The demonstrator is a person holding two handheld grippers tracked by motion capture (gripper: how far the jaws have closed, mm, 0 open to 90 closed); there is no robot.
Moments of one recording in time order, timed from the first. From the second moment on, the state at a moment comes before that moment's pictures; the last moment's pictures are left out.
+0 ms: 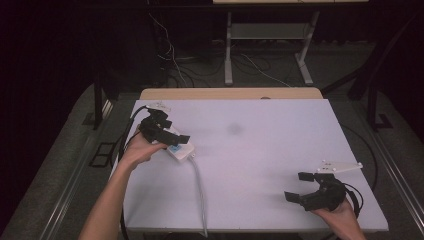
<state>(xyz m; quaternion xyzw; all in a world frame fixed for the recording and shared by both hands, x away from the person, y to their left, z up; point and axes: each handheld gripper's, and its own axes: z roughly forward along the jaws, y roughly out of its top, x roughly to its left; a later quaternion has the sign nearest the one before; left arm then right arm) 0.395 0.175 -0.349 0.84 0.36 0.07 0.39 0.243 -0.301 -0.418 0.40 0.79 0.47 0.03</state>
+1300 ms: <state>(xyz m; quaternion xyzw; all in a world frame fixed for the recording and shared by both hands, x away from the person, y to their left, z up) 0.424 0.174 -0.381 0.85 0.39 0.06 0.36 0.244 -0.301 -0.420 0.39 0.79 0.46 0.03</state>
